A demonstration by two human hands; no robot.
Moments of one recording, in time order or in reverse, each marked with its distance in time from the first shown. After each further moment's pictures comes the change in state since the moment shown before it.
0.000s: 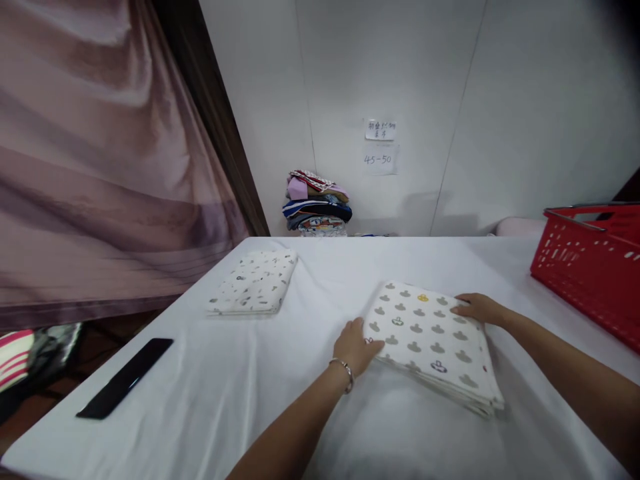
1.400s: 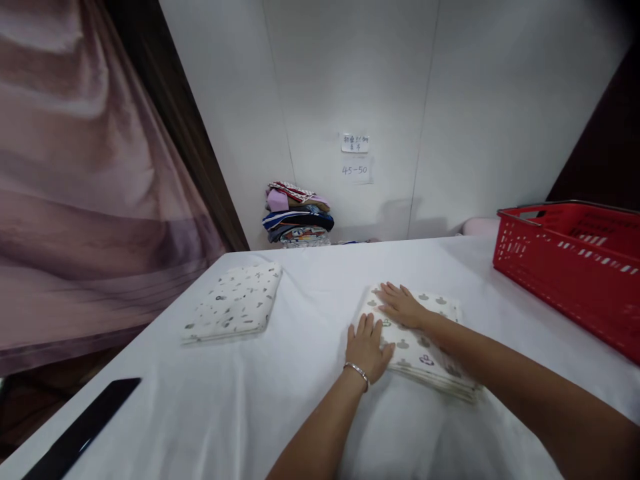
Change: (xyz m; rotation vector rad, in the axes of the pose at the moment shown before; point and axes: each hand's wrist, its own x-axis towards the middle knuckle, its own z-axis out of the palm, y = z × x) left_hand 0.010 0.014 0.036 0.291 0.036 0.431; right_hand 0.005 -0.125 0.070 -0.234 0.148 -0.466
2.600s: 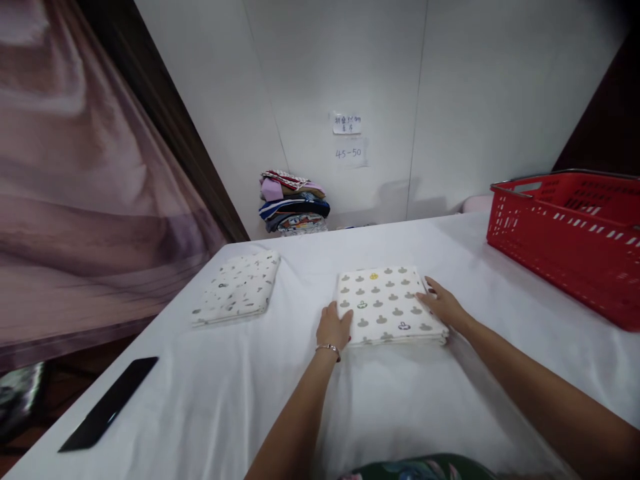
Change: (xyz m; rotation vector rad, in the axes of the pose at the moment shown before) left_hand -0.020 -0.032 -0.023 -0.300 0.153 -0.501; right_hand -0.103 0.030 0.004 0.734 0.346 0.717
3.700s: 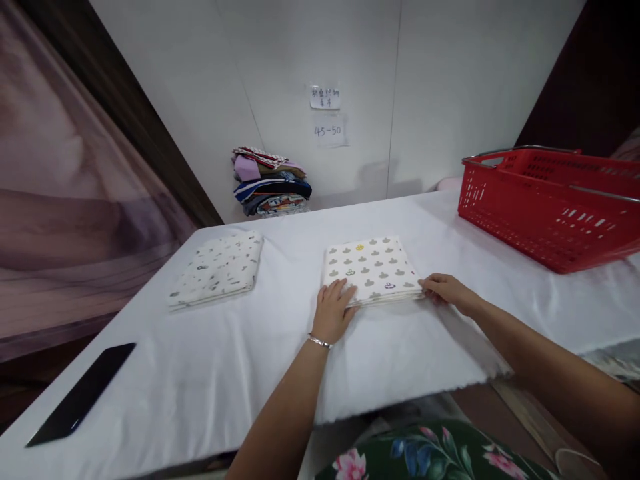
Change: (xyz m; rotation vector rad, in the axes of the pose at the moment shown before) left_hand -0.045 -0.016 0.000 0.200 0.049 0.762; right_hand -0.084 -0.018 -0.042 0.104 -0.257 0.161
